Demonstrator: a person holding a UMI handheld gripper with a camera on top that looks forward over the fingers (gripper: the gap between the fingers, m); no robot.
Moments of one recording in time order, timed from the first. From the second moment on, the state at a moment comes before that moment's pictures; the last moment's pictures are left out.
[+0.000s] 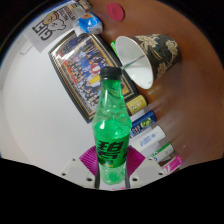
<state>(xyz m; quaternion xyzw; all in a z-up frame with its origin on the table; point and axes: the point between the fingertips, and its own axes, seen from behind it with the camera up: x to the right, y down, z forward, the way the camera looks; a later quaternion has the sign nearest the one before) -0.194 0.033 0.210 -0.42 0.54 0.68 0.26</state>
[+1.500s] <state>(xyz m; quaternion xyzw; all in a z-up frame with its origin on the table) 0.141 0.087 0.075 -0.80 0.00 0.02 0.60</state>
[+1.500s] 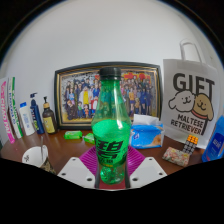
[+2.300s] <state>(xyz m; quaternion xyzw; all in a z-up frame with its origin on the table) 0.093 -0.109 0.163 -0.88 0.07 -0.03 0.47</state>
